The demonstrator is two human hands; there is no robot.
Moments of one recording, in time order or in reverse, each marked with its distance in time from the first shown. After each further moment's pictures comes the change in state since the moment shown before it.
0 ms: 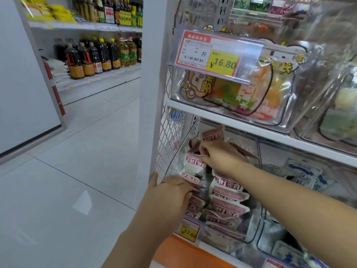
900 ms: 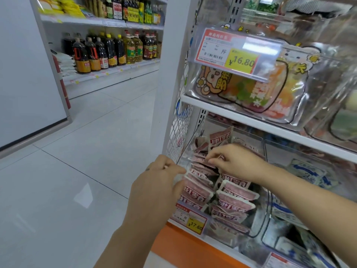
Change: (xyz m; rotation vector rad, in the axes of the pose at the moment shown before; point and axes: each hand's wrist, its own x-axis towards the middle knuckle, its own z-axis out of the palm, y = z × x) left_hand -0.021 -0.015 -0.016 -0.176 0.385 -0.093; right_hand -0.035 -0.009 -0.022 0.104 -0.127 -0.167
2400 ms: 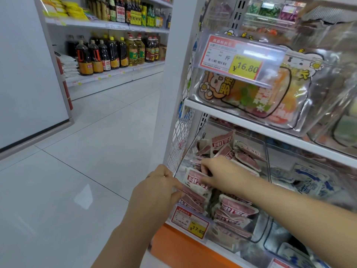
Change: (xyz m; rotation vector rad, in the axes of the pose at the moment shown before) left_hand 0.004 -0.011 0.003 0.054 -0.247 -0.056; right_hand 0.012 -0.018 0.028 -0.165 -0.044 -0.003
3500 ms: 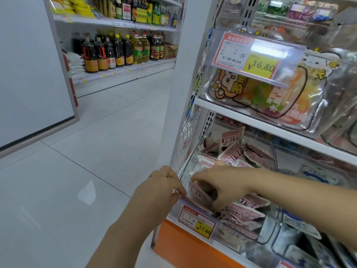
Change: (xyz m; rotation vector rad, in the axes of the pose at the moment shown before) left_hand -0.002 -0.012 -0.008 -0.057 -0.070 0.054; right_hand 0.005 -0.013 -0.012 -0.161 -0.401 -0.242
